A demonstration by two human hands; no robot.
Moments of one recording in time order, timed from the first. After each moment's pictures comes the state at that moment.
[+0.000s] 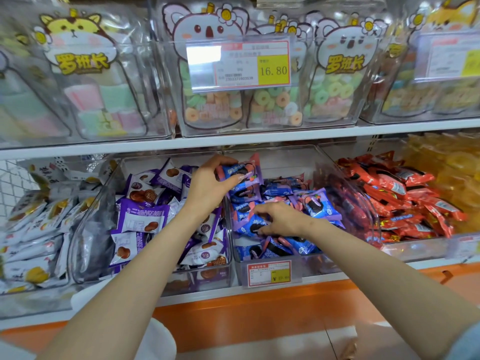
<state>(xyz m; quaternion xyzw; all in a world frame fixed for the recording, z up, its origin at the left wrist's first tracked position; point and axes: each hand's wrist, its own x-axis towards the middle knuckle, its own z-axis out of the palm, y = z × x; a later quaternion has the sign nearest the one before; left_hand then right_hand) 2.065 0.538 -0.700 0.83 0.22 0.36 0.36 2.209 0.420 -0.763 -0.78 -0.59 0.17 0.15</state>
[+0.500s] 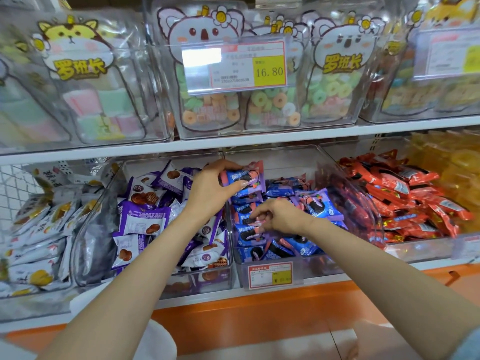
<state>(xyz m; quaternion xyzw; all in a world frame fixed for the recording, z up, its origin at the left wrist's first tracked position) 2.063 0.535 -0.698 0.87 0.20 0.33 0.31 2.205 0.422 -0.752 -0.78 -0.55 0.21 0.20</state>
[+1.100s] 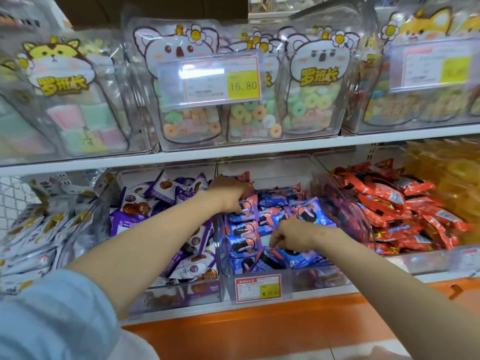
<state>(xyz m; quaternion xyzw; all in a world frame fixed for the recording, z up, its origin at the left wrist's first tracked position) 2.130 0.541 -0.693 0.98 0.17 -0.07 -0.10 2.225 0.390 -0.749 -0.80 -0.55 0.25 0.02</state>
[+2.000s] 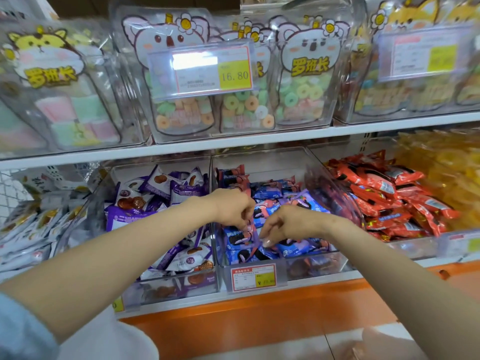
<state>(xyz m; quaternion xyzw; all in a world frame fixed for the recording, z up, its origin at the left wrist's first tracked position) 2.112 0.515 -0.697 0.99 0.08 -0.14 0.01 2.217 0.371 -0.726 -0.76 -0.53 0.33 0.18</state>
